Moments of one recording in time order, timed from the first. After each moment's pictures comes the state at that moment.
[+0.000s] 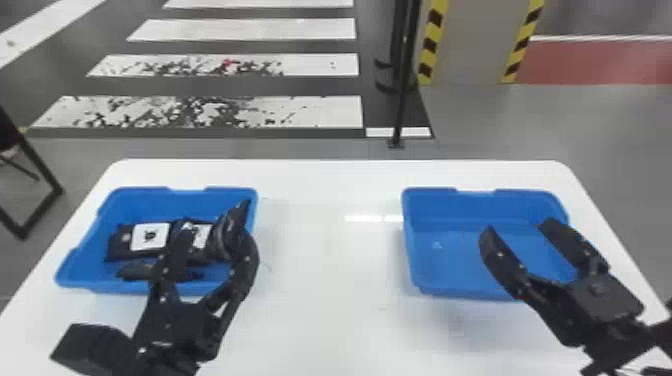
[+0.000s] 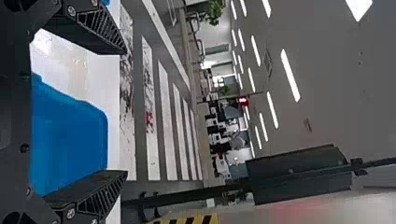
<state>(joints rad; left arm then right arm) 0.58 0.09 -0.06 -2.00 0.18 -0.29 -0.03 0.55 -0.17 -0.11 -2.16 -0.36 0.10 0.32</state>
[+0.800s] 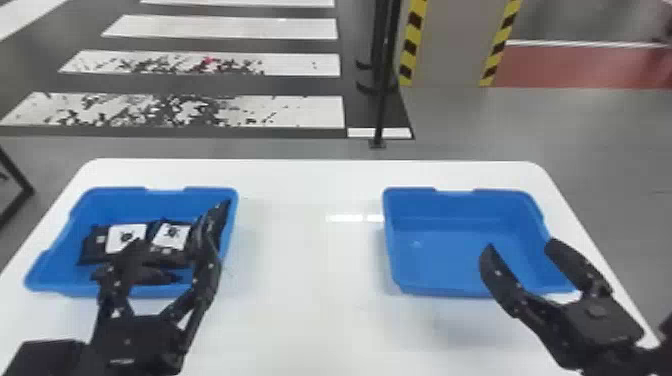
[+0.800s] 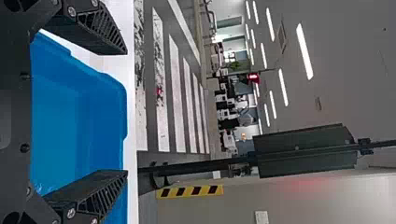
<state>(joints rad) 0.66 0.07 -0.05 -2.11 0.07 -0.22 0.09 0.64 -0.14 -0.15 -2.22 -0.32 0.11 0.27</state>
